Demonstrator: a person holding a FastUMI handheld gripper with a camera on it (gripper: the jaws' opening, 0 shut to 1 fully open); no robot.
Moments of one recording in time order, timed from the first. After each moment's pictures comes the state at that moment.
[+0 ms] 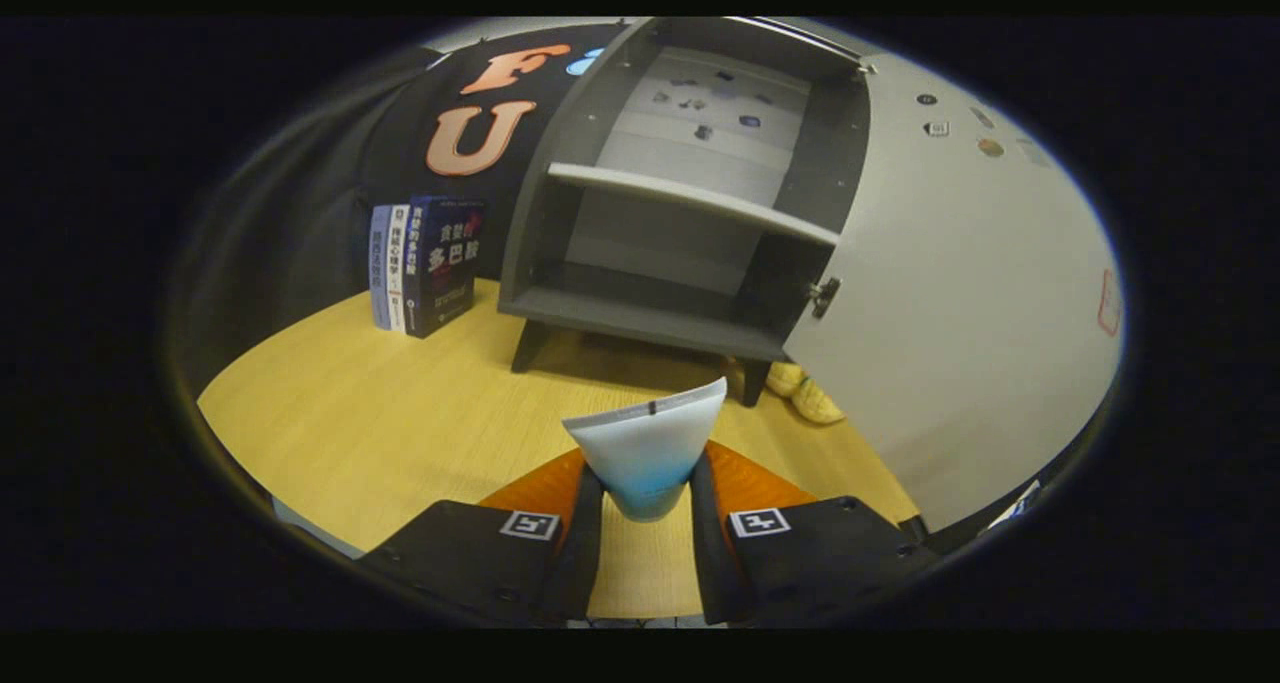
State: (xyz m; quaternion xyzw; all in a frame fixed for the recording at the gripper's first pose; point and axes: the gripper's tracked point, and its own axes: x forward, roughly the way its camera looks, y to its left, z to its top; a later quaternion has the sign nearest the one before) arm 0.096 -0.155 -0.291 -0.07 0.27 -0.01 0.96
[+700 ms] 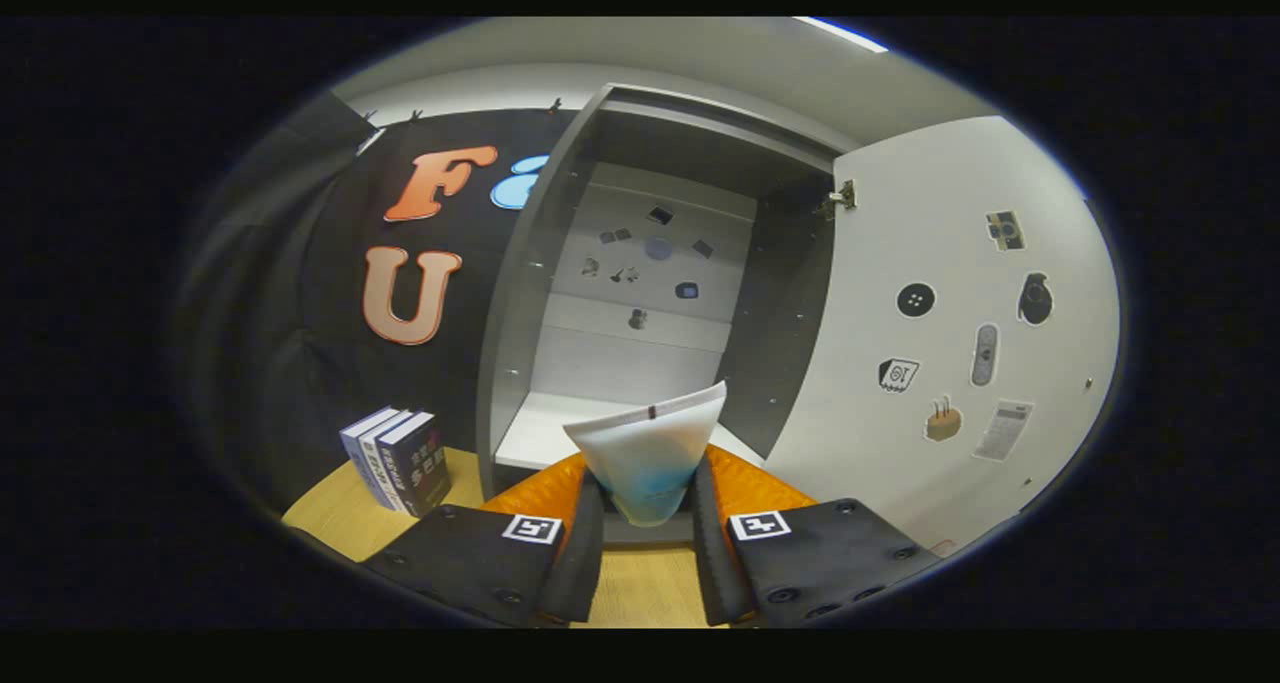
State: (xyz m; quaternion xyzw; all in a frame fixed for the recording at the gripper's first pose) arm 0.235 -0.175 -0.006 -0.05 0.13 -0.10 0.99
